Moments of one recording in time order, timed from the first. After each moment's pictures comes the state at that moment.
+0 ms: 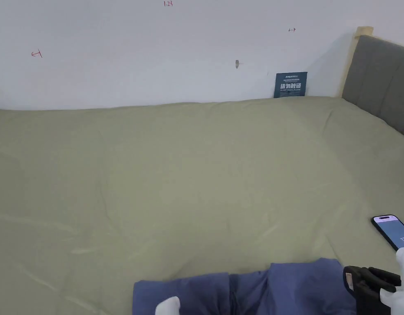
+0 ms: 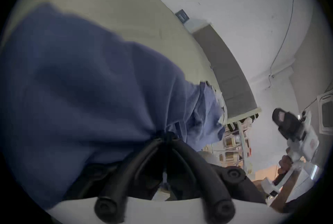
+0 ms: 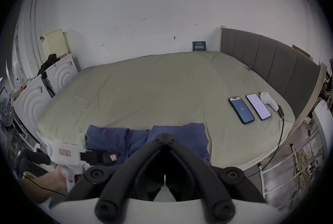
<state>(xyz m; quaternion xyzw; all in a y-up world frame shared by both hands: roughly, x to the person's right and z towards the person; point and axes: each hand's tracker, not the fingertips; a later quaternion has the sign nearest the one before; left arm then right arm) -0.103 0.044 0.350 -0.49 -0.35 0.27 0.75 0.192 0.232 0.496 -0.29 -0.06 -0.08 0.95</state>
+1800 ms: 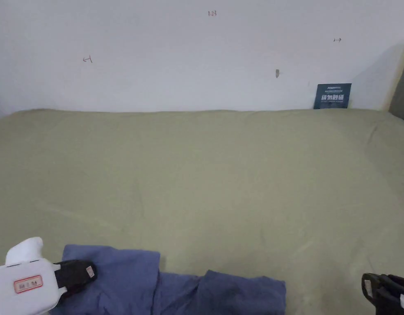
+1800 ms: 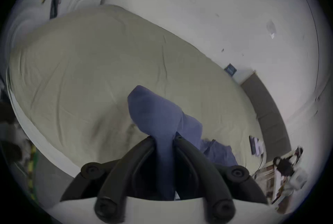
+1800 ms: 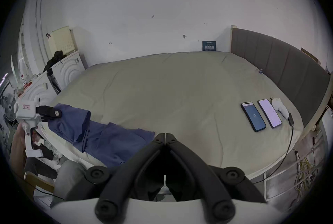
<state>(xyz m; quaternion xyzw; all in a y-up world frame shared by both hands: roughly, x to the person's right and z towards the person) -0.302 0.212 0.319 -0.41 -0.08 0.21 0.89 0.186 0.233 0.461 -0.30 -0.02 -0.07 0.95</state>
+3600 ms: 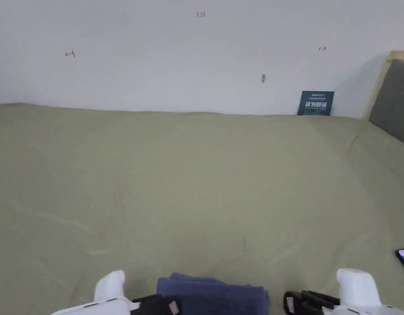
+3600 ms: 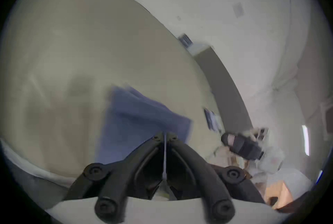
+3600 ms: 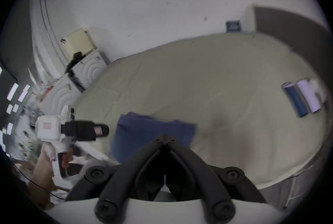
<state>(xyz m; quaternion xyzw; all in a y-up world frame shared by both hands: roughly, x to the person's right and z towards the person) -0.224 0.150 0.331 -0.42 -0.26 0.31 0.81 0.162 0.174 0.410 -0.35 0.13 -0.17 0.91</state>
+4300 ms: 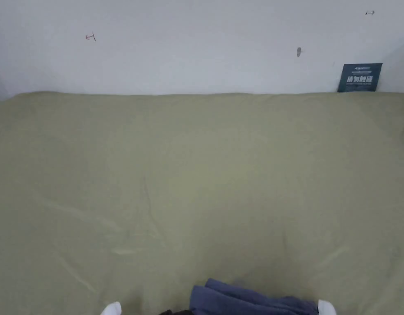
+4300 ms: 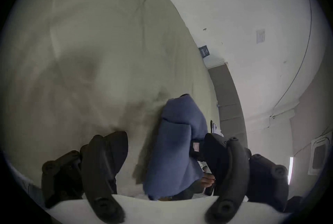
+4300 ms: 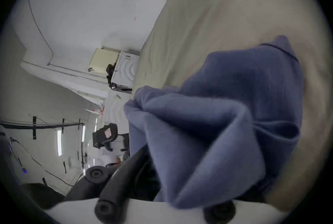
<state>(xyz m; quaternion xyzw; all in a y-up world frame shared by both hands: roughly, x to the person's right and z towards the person) -0.249 0.064 0.301 -0.47 -0.24 0.40 0.75 0.162 0.005 0.318 -0.43 0.29 -0.46 0.72</state>
